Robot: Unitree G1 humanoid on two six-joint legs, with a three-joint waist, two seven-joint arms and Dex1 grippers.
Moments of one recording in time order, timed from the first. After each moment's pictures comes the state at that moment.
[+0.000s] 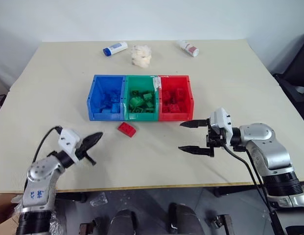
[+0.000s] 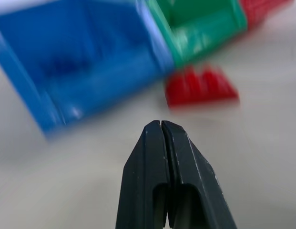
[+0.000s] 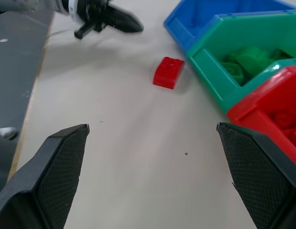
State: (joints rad) left arm -0.10 0.53 0.27 0.00 -0.31 0.01 -0.72; right arm -0.45 -0.65 0.04 -0.04 0.42 0.26 1.25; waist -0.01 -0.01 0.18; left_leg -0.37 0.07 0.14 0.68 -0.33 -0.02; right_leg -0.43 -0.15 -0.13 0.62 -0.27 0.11
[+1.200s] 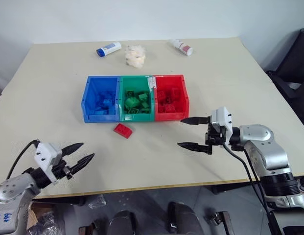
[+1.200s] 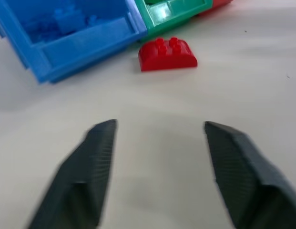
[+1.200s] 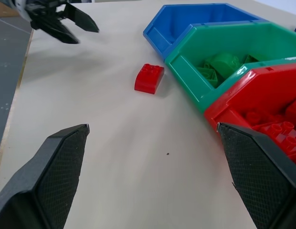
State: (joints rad) left arm 0.27 0.65 0.47 -0.20 -0.48 0.13 -0.88; right arm -0.47 -0.62 0.03 0.02 0.43 0.21 1.24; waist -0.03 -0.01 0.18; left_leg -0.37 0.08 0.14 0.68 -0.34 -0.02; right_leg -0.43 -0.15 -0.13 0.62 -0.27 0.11
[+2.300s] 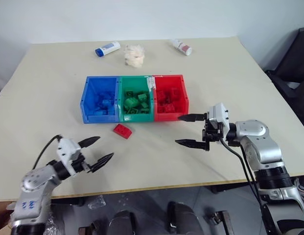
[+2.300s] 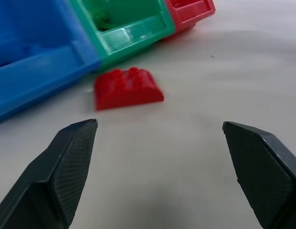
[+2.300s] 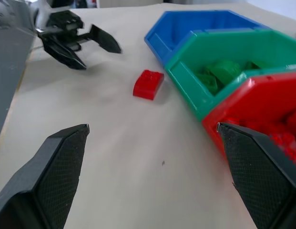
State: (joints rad) left arm -0.03 0.53 0.22 -0.05 -0.38 0.07 -0.87; right arm -0.49 -0.58 0.04 0.07 0.41 0.19 1.26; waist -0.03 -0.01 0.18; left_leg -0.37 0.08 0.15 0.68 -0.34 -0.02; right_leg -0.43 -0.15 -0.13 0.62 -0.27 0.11
